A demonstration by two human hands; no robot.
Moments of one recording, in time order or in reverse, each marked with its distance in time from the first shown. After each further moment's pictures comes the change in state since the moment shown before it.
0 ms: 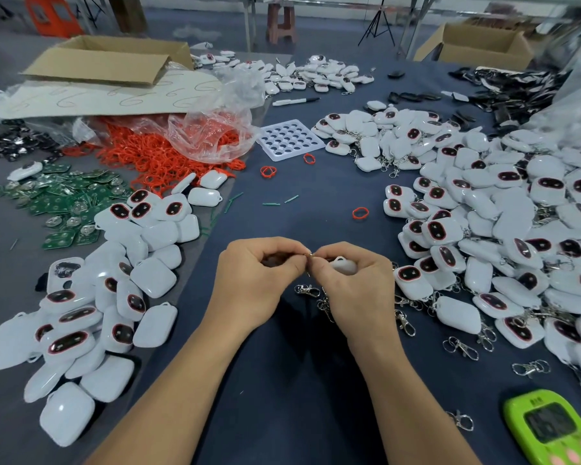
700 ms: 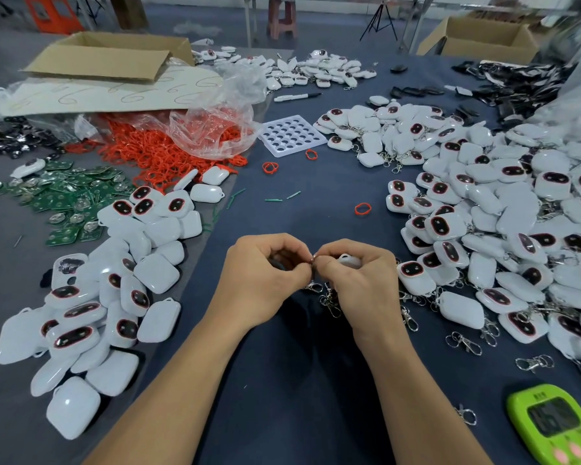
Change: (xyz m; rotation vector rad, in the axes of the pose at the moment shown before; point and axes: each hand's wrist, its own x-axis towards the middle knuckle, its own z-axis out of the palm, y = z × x) left_hand -0.001 -0.001 -0.001 0.029 -0.099 -0.024; right_hand 0.000 -0.007 -0.003 0.045 -0.054 0.039
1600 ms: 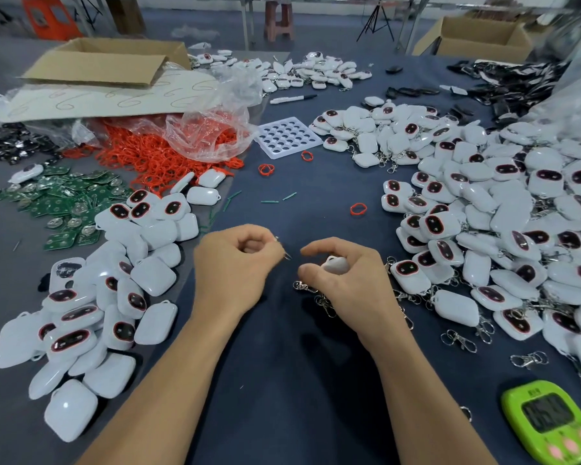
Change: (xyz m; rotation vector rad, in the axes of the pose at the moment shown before) left_hand 0.007 -0.004 -0.007 0.038 0.330 -0.078; right_hand 0.002 0.004 -0.009 -0.153 -0.156 0.019
